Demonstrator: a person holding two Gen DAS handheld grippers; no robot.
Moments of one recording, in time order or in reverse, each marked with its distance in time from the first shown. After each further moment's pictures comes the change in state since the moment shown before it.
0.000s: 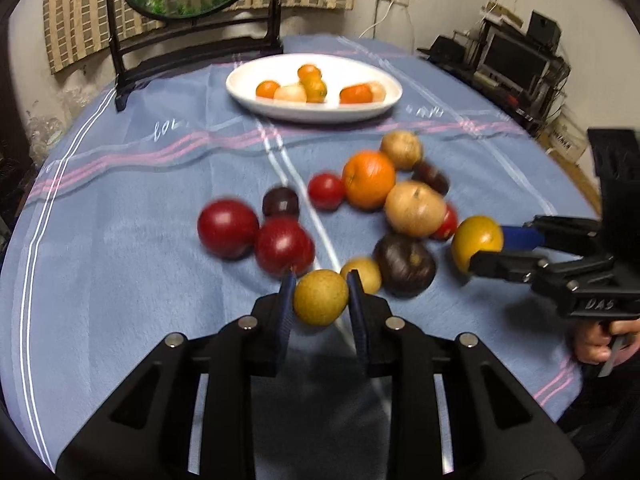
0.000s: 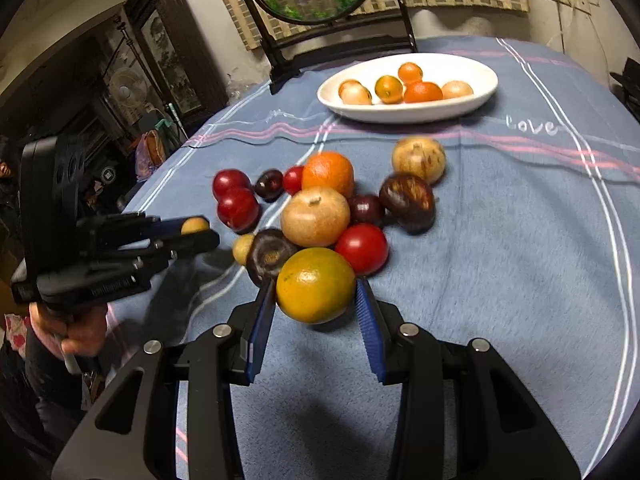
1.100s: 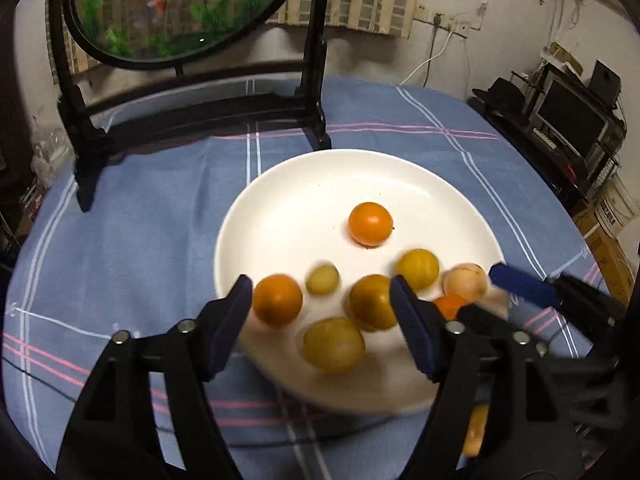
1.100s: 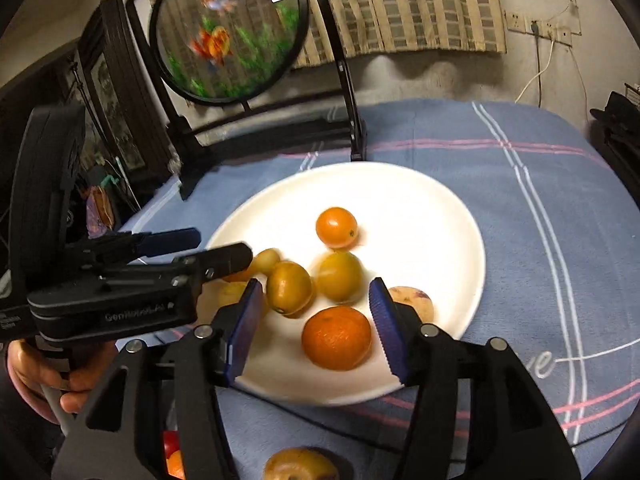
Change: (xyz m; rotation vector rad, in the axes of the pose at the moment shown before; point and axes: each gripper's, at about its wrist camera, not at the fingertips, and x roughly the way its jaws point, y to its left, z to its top) left arm 0.130 0.046 0.209 -0.111 -0.033 0.107; right arm 0.074 -0.086 0.183 0.042 -0.160 -0.157
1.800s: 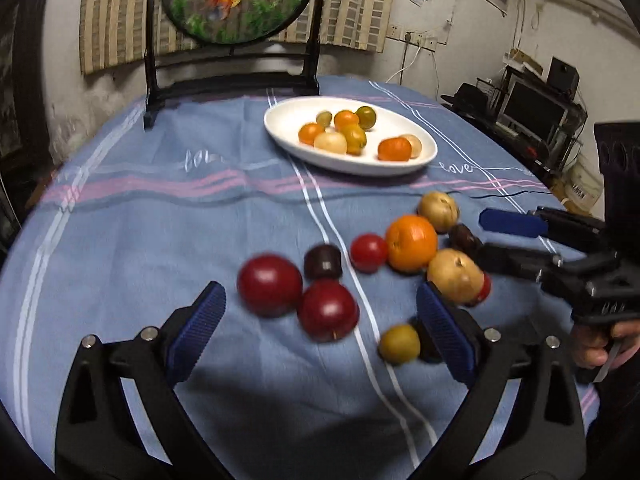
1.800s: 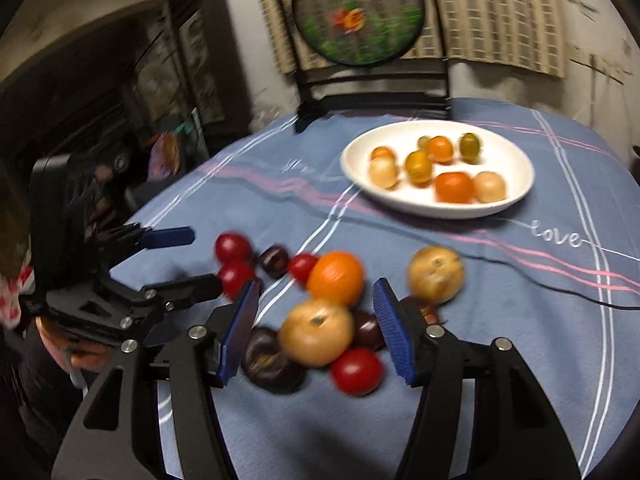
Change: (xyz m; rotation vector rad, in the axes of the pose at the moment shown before) left arm -0.129 0.020 -0.204 -0.008 -0.098 -0.063; right arm -0.089 0.080 -0.121 -0.219 0.054 0.188
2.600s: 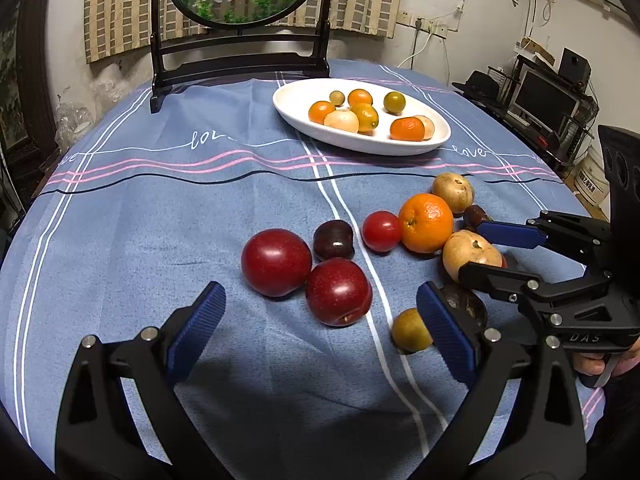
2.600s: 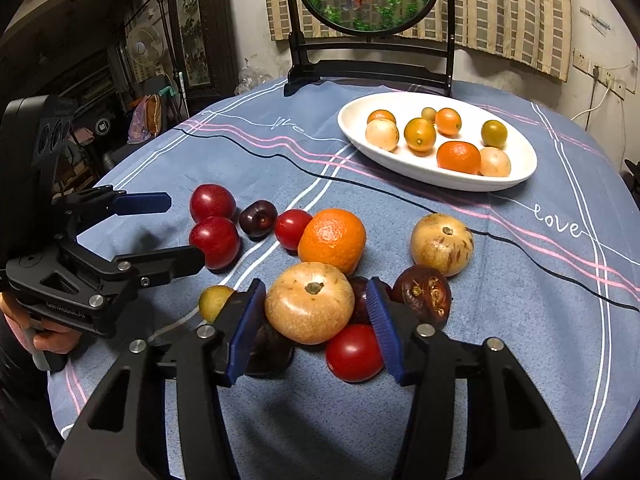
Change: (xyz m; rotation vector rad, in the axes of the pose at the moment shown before) left arm 0.007 -0.001 -0.001 0.008 0.043 0.047; right arm 0.023 0.009 -0.015 -0.057 0.093 -0.104
